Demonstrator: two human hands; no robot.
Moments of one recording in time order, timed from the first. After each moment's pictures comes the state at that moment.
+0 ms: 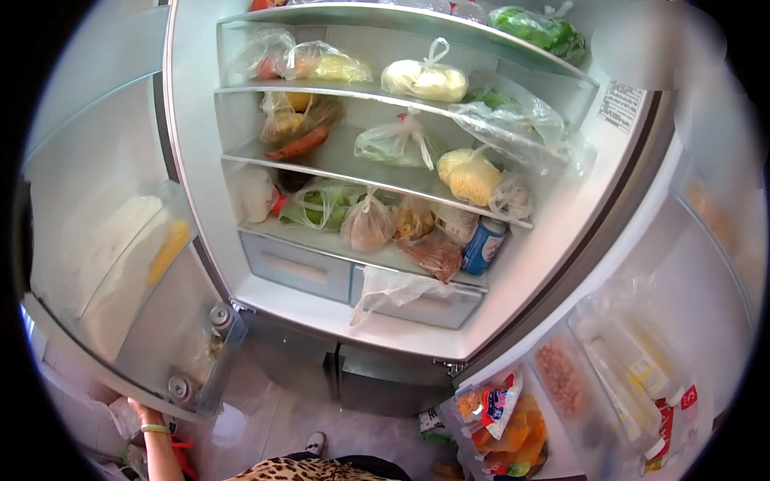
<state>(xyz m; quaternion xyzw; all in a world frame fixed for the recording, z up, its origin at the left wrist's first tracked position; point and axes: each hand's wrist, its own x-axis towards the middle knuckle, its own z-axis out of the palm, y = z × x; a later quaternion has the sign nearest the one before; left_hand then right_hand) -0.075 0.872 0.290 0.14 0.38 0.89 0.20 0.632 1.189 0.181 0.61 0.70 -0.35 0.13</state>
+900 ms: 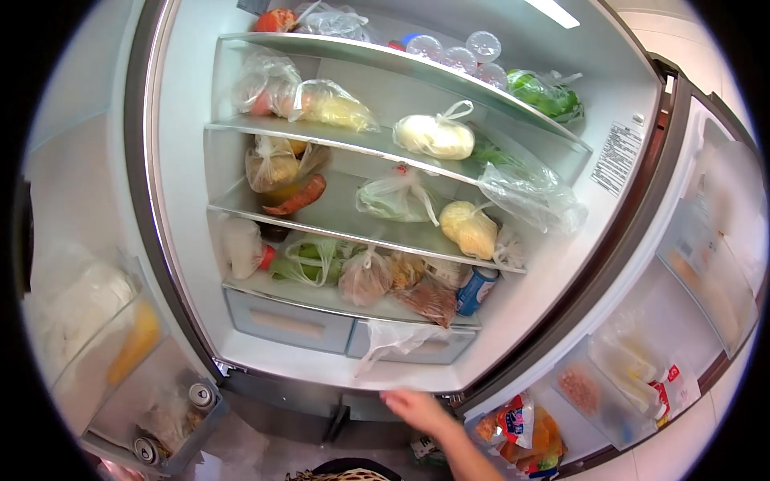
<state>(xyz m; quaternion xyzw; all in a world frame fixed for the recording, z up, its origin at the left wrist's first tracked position) -0.159 0.891 0.272 -0.06 0.69 0.69 -0.20 0.395 1.289 0.465 0.44 0.81 -0.36 -0.16</state>
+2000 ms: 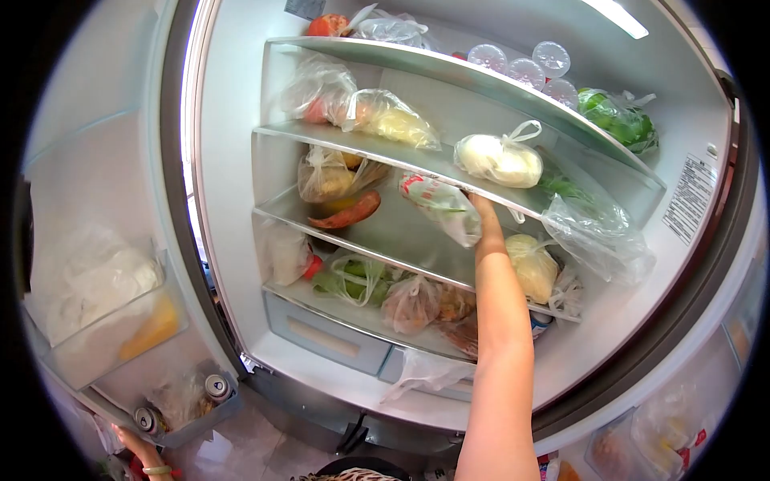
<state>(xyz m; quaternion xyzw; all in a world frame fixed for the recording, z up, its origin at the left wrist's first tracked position) -0.129 0.886 0.270 -0.15 0.47 0.84 -0.23 0.275 1.760 0.696 0.45 0.83 0.23 -0.22</state>
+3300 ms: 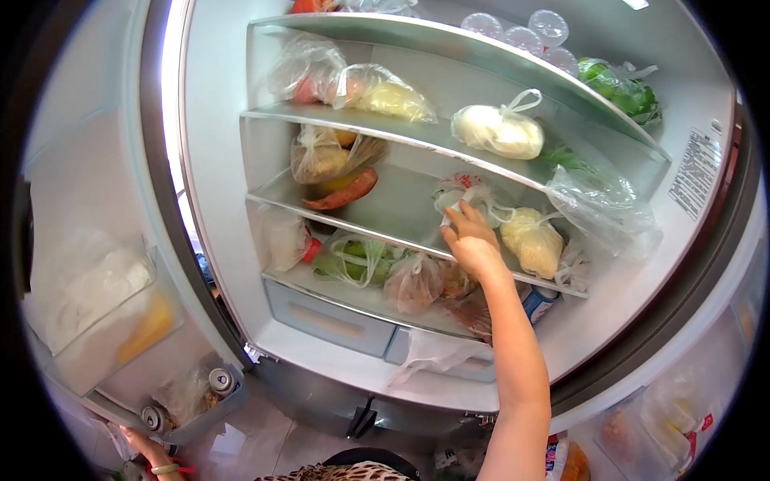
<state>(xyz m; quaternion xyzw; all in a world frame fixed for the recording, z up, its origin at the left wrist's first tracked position) -0.118 0.891 0.301 -0.11 0.51 0.83 -0.19 0.297 1.533 0.660 0.40 0.88 0.04 -0.27</state>
